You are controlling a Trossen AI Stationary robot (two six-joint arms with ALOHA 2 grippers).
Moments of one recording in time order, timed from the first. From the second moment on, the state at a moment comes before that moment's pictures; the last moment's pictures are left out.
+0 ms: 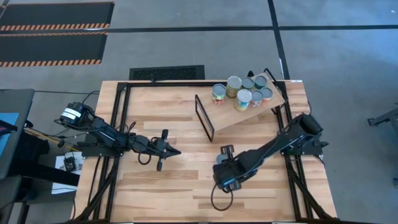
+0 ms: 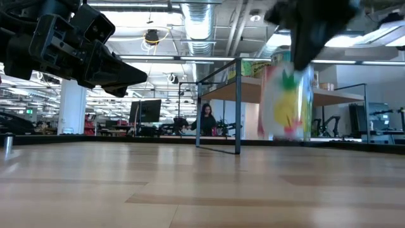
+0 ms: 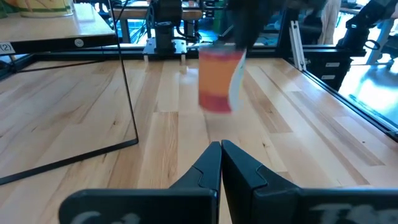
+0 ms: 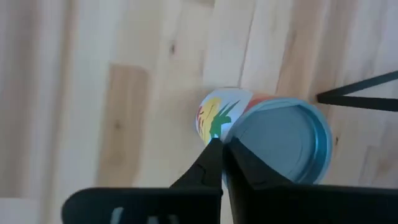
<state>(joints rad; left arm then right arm) -0.27 1.48 0.21 1.09 -0.16 -0.06 0.49 1.85 1.51 -1.05 0.28 0.28</state>
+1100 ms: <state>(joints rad) -0.27 1.48 0.22 1.08 -0.16 -0.06 0.01 1.68 1.76 -1.37 0.44 0.10</state>
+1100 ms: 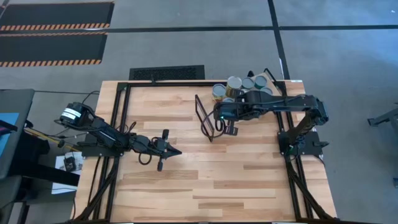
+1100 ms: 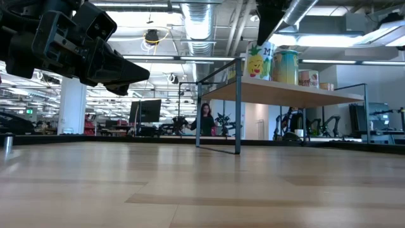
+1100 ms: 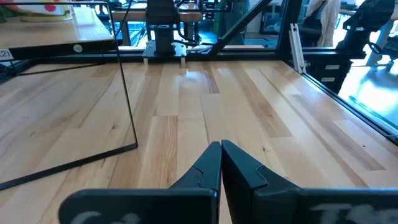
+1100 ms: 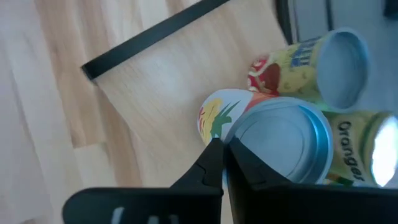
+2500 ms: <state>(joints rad) -0.27 1.48 0.22 1.08 -0.14 -0.05 -0.02 1.59 1.74 -1.30 0.39 0.05</state>
